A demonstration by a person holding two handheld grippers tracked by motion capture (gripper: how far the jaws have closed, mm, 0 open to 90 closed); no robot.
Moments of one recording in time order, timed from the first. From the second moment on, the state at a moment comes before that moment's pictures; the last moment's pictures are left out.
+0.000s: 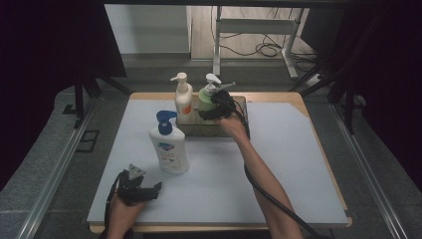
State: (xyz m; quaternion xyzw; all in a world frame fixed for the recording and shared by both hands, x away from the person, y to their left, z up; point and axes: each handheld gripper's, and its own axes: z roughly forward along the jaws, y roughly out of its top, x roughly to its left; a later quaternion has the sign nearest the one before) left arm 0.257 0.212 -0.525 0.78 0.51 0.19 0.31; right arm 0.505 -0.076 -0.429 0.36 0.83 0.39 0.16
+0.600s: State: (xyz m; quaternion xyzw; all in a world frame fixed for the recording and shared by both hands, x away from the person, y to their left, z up) left arm 0.257 0.212 -0.525 0.78 0.51 0.19 0.31; right arm 0.494 -0.095 -0.426 0.35 0.83 0.41 0.15
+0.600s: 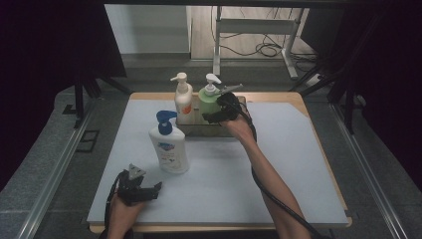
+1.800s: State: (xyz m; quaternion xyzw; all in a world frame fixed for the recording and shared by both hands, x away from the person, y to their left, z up) left arm 0.257 0.212 -0.525 0.78 0.51 0.19 0.32; right arm 0.496 -0.133 -0.451 0.40 0.83 0.35 0.15
